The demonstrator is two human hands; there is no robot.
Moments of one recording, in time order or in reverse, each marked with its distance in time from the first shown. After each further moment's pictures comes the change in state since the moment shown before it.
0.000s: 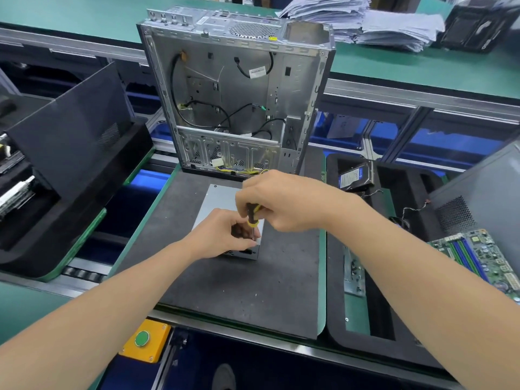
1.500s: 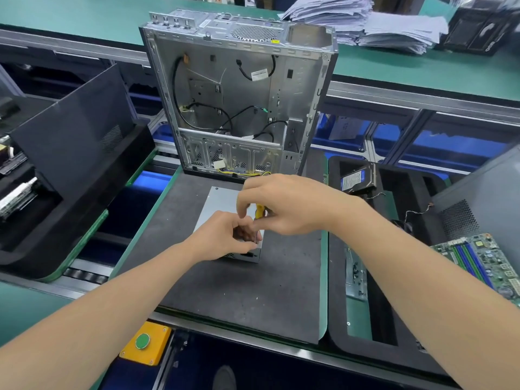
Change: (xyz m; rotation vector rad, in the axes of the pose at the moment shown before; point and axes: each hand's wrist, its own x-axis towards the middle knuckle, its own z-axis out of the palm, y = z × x) left_hand 0.003 -0.001 0.000 -0.010 -0.017 0.000; right_hand 0.000 0.004 0.002 0.010 0.072 0.016
